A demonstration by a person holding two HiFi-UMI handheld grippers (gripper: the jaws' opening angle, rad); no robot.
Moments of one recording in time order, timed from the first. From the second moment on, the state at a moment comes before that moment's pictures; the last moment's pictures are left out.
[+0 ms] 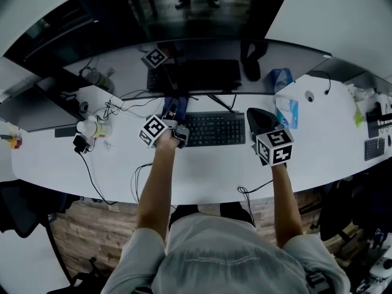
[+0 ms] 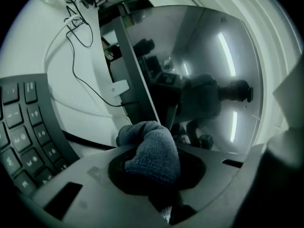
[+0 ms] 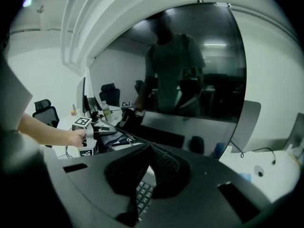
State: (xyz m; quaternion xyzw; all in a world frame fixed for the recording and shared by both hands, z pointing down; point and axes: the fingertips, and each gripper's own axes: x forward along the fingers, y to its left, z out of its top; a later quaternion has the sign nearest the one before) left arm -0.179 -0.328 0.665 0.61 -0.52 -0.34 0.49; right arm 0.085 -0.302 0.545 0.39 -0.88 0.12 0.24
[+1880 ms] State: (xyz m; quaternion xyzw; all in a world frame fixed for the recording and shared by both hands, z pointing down) left arm 0.164 -0.400 0.654 0.68 -0.42 -0.28 0.53; right arm 0.353 -0.331 0.539 0.46 -0.86 0.13 0.20
